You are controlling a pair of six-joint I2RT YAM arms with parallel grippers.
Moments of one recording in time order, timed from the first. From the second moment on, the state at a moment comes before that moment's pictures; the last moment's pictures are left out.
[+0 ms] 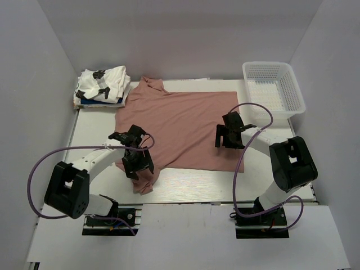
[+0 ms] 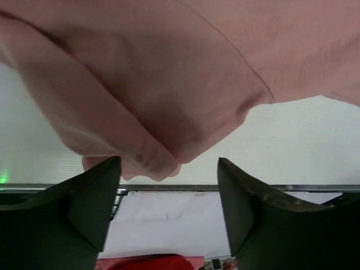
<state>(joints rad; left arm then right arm) -0.43 1.35 0.81 -0.89 0.12 -0.77 0.40 1.63 0.90 -0.34 0.17 0.38</state>
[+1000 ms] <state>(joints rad) -0.49 1.26 0.79 -1.09 0.03 -0.81 0.38 1.64 0.89 -0.34 0.23 0.42</state>
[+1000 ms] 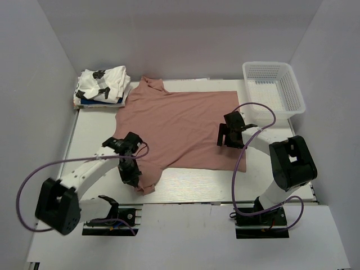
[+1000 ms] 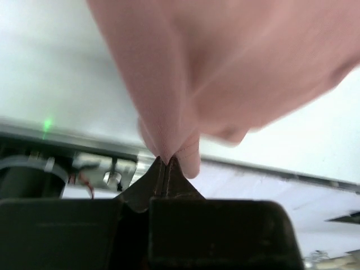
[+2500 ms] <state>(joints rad) -0.49 0.75 0.67 -1.07 0.01 -1.16 0.26 1.19 0.53 -0.45 0.11 0.59</state>
